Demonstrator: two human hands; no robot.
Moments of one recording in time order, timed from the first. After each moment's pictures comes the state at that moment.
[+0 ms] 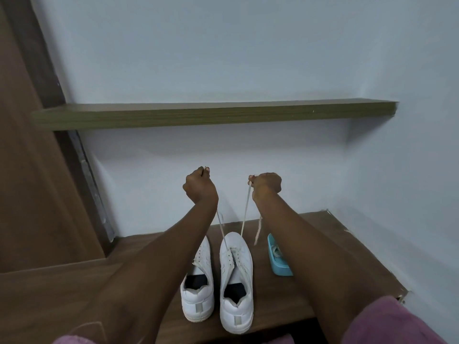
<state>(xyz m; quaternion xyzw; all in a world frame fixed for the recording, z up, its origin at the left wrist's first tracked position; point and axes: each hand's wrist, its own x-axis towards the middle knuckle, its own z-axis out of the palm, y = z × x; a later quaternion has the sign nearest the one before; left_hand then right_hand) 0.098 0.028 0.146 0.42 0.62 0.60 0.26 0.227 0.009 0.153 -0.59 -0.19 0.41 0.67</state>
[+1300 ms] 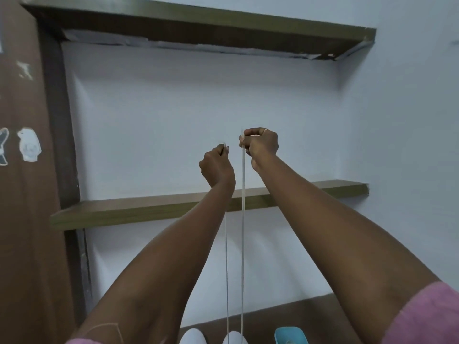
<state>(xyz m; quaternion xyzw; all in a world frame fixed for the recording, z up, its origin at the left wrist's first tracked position) 0.145 0.000 0.393 0.53 0.43 0.71 0.16 0.219 -0.023 0.434 -0.42 -0.42 0.24 0.77</state>
